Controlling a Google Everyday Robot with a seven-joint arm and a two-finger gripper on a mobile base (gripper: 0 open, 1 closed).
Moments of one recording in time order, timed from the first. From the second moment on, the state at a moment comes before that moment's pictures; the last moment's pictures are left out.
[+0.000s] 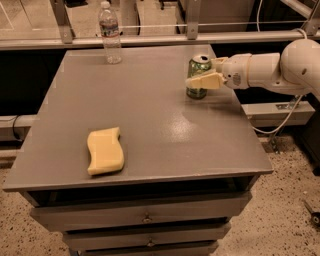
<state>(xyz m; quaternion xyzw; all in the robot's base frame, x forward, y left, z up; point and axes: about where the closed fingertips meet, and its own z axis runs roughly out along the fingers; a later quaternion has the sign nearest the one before) 0.701 -0.142 0.883 -0.40 0.71 0.26 0.52</state>
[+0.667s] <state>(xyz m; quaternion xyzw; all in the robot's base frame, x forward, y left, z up) 0.693 -0.137 0.901 -0.41 0.68 0.28 0.54</state>
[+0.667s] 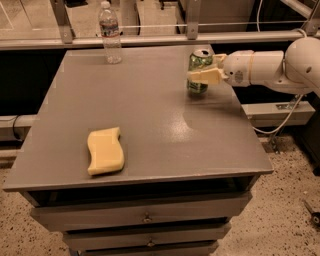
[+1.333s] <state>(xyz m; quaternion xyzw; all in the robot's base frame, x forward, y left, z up) 0.693 -0.134 0.900 -0.41 0.68 0.29 0.53</state>
